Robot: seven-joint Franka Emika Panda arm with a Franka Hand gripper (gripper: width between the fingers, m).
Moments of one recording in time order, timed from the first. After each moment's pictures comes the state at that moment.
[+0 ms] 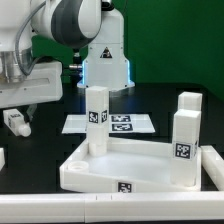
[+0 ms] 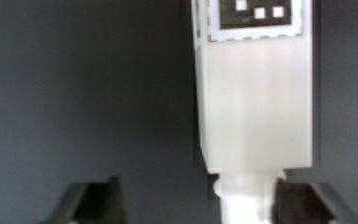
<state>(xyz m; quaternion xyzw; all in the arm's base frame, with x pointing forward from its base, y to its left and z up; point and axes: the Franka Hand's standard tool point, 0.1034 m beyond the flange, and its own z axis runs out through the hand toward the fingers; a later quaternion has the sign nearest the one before) 0.384 -0.216 0.028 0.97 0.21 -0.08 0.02</state>
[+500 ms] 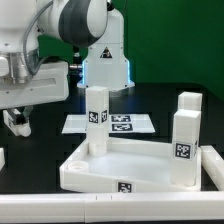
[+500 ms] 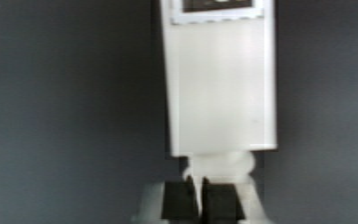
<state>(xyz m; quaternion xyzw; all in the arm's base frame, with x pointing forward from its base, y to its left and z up) 0.384 -0.198 0.029 0.97 0.20 -0.10 0.02</state>
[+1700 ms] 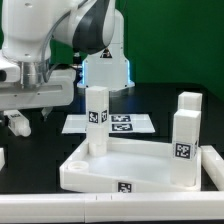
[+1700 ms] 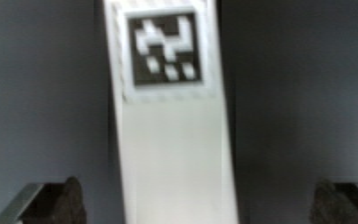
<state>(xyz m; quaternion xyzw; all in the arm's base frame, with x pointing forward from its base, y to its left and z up) 0.357 -0.205 0.018 0.97 0.20 -0.15 0.06</state>
